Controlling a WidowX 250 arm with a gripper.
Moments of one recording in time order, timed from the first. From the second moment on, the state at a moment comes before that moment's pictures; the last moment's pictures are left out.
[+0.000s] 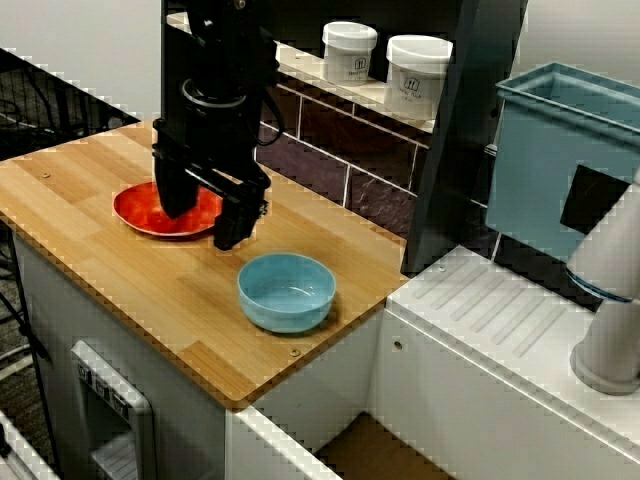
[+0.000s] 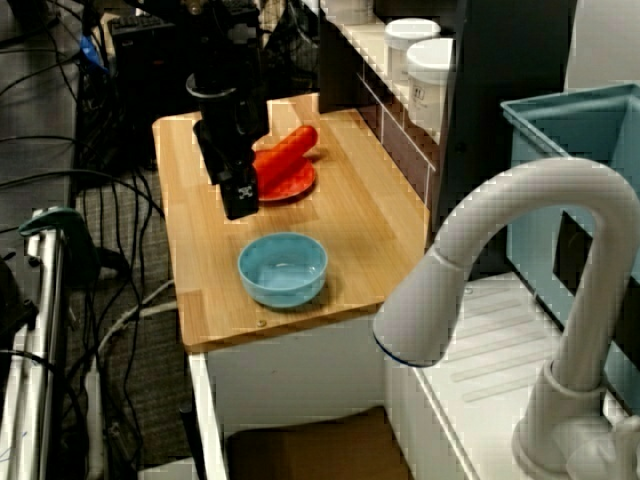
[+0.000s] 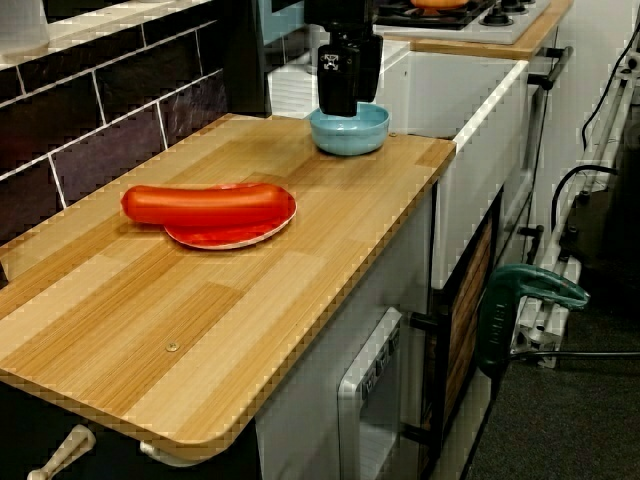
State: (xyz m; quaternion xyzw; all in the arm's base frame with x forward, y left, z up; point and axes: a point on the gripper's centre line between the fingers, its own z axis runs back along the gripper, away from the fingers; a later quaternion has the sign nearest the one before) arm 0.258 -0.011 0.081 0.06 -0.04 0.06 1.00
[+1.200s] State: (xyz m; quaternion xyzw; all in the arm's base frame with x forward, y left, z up) arm 0.271 -0.017 0.028 0.08 -0.02 0.08 0.99
